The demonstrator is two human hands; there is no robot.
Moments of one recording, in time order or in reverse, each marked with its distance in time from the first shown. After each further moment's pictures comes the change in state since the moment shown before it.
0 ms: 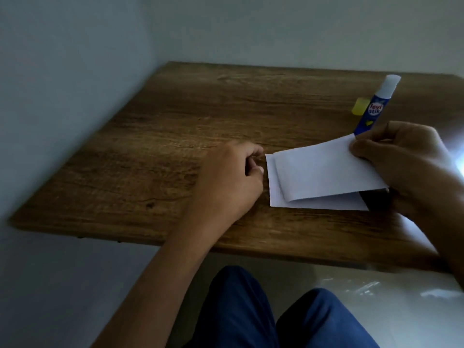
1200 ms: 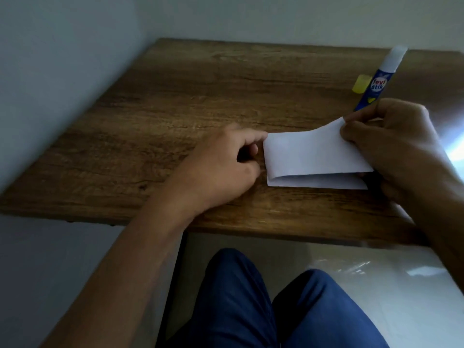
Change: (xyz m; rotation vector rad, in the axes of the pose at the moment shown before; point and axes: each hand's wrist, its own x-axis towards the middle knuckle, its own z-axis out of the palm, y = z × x) left_hand -0.012 -0.011 -0.008 -0.082 -0.314 -0.003; right_hand -0.013 0.015 0.011 -0.156 0.023 -0.050
